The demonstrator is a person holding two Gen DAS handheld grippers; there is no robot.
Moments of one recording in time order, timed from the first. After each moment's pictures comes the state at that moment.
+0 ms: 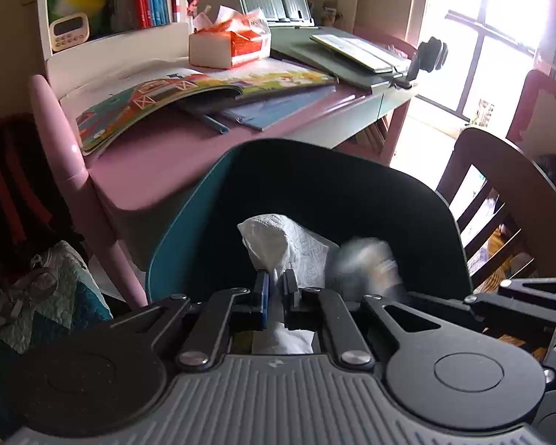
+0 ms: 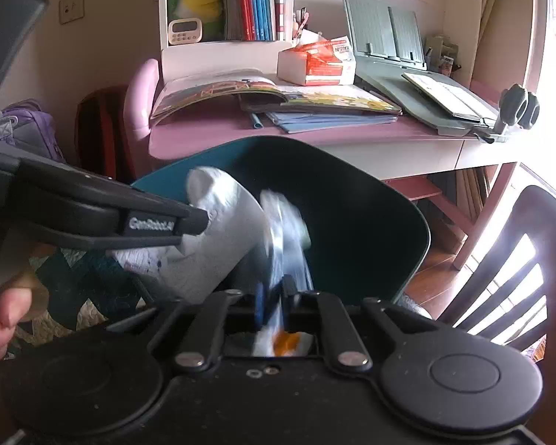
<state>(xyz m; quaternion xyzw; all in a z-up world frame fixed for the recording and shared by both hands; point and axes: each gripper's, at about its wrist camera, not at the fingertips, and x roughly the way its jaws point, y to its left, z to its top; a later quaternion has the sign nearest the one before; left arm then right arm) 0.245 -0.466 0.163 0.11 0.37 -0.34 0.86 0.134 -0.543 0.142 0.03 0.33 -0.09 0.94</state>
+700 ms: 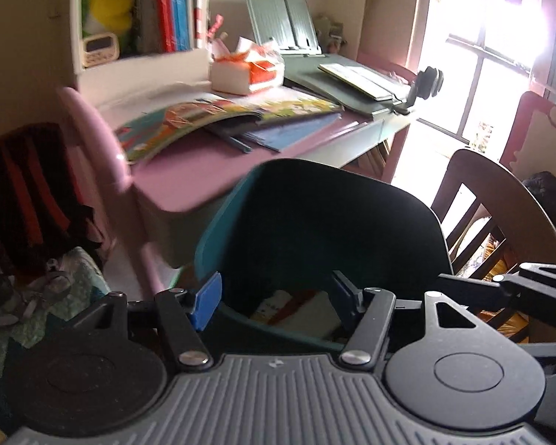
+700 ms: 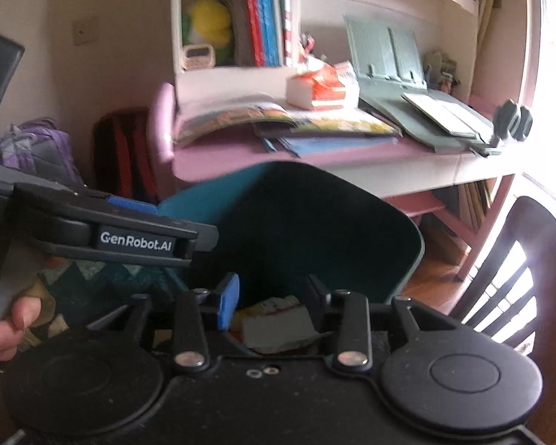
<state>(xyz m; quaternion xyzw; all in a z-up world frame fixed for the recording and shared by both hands) 0.215 -0.411 0.194 0.08 0.33 -0.33 0.88 0.100 -0.519 0.173 0.04 0.30 -0.07 0.95</state>
